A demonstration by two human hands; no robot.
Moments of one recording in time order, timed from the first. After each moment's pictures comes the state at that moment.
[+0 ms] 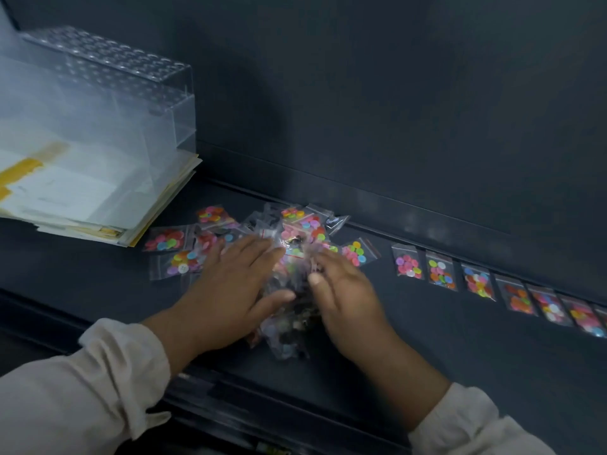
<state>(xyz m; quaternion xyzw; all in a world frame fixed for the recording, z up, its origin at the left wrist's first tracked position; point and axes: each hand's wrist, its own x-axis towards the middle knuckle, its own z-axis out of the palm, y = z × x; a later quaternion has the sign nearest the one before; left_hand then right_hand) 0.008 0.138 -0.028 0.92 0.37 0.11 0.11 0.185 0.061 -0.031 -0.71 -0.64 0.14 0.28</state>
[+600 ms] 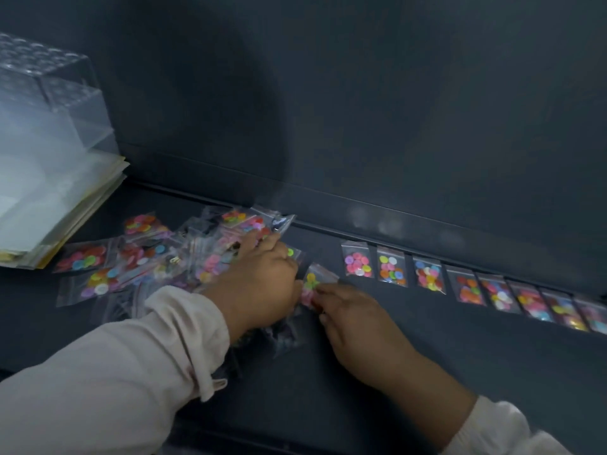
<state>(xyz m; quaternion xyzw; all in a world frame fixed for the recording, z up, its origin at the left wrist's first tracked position) 0.139 0.141 -0.023 0.95 0.32 -0.02 0.00 0.274 0.019 -0.037 -0.71 -0.69 0.09 0.09</state>
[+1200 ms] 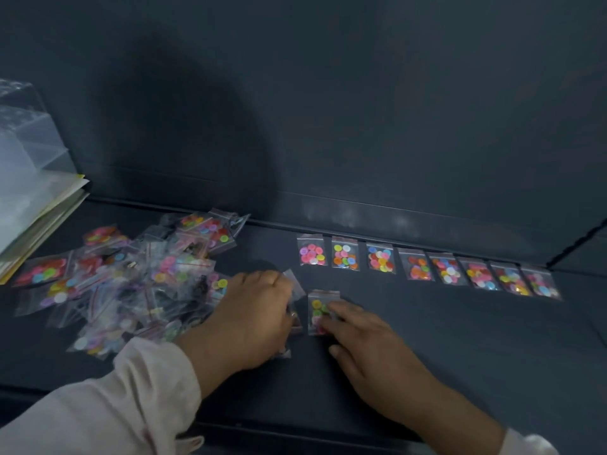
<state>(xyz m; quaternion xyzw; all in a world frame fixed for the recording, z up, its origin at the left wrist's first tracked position) 0.164 0.063 -0.014 0.94 0.31 0.03 0.10 0.317 -0.076 -0.034 -0.73 -0.67 0.10 0.10</state>
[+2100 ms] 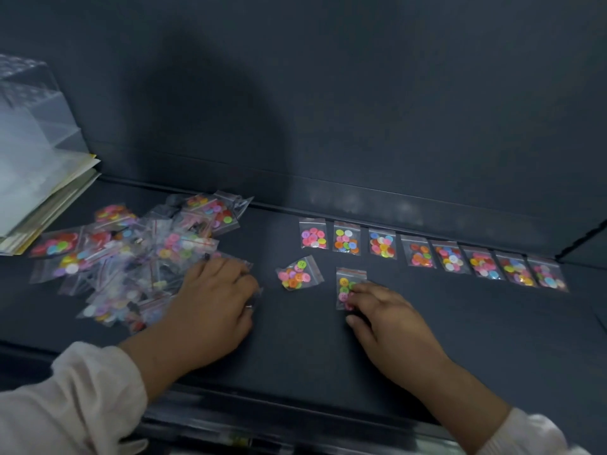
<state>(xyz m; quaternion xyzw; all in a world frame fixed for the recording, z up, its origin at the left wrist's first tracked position) 0.112 0.060 -0.033 0.94 0.33 0.04 -0.01 0.343 -0.084 -0.041 -0.76 -0.64 0.06 0.11</state>
